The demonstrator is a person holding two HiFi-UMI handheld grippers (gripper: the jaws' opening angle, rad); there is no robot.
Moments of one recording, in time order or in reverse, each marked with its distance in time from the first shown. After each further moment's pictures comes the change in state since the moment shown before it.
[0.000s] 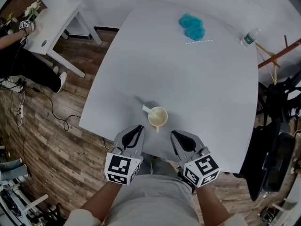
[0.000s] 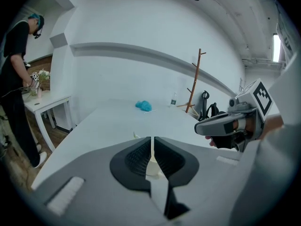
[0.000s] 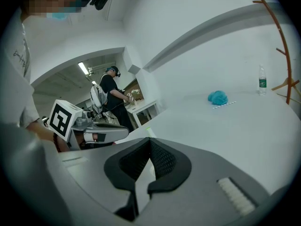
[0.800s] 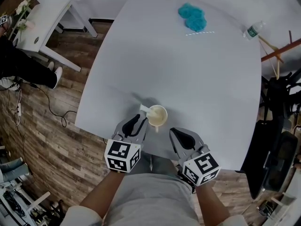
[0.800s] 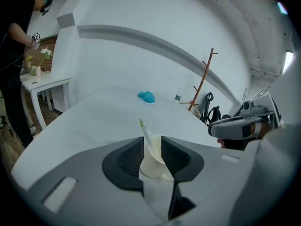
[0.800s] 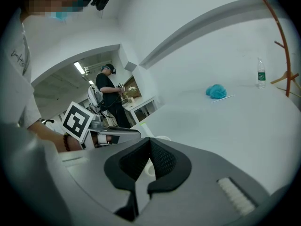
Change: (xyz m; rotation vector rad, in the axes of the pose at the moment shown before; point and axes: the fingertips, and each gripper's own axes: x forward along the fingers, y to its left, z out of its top) left arm 0.054 0.023 -0.028 -0.138 0.084 -0.028; right arm 0.019 -0.015 -0.012 0.041 0.036 -0.012
